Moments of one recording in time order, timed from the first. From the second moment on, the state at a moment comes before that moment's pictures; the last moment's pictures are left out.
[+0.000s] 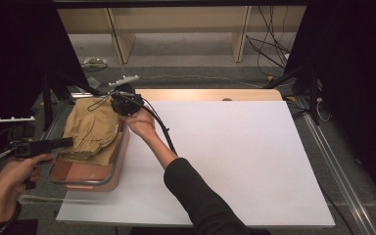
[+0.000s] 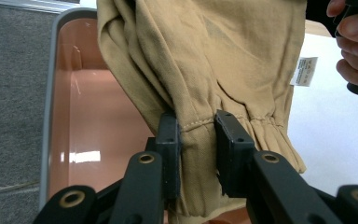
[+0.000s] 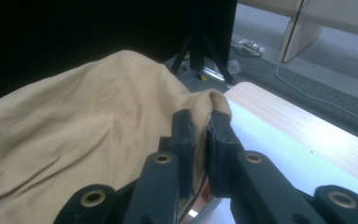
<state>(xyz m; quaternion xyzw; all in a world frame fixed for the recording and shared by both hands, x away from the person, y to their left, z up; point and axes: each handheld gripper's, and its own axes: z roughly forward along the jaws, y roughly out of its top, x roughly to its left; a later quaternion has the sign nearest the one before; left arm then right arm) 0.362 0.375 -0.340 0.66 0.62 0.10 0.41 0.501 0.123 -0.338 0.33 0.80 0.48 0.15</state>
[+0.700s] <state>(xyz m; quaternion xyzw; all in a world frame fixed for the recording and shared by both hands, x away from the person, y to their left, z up) 0.366 0.375 -0.348 0.67 0.63 0.10 0.39 0.502 0.132 -0.349 0.33 0.81 0.47 0.15</state>
